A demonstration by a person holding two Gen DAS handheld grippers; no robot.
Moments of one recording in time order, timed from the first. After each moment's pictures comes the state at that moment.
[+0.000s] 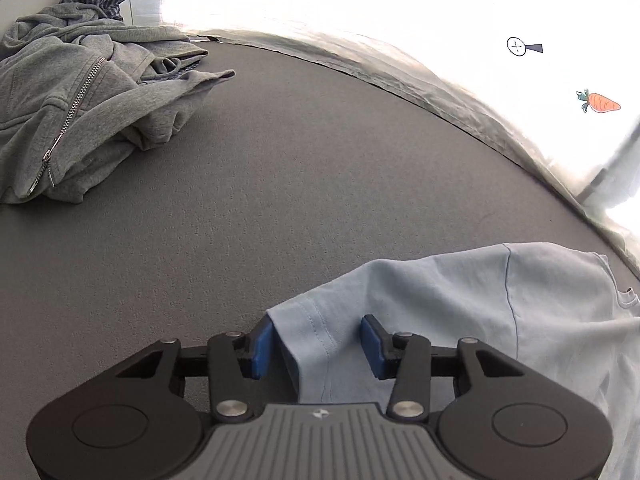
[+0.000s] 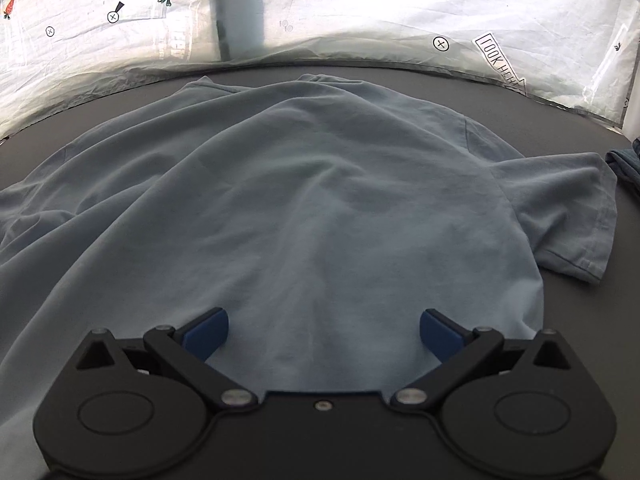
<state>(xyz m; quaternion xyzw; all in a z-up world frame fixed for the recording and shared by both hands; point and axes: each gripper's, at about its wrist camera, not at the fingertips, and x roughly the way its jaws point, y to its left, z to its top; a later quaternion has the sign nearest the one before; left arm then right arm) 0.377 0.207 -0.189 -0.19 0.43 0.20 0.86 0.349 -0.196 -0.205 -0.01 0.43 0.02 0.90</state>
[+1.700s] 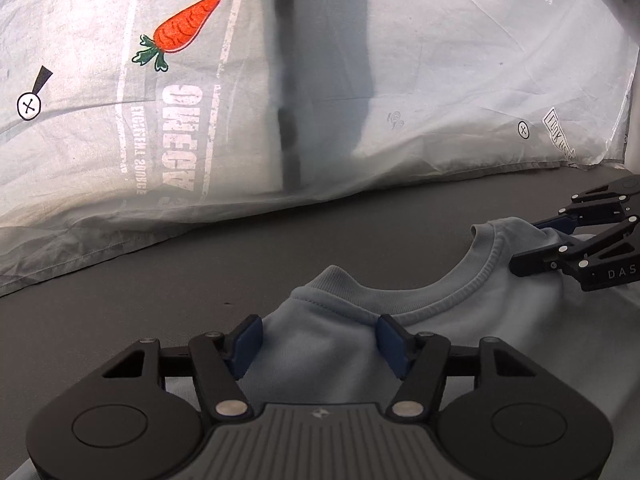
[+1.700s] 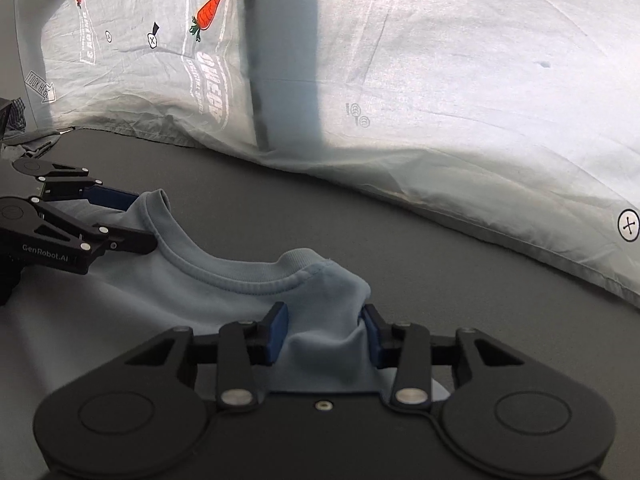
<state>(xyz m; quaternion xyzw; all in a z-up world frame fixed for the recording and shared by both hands) 0.587 -0.007 -0.213 0.05 0.34 -0.12 0.93 0.623 -0.233 -0.221 -0.10 0.35 0.27 0.89</state>
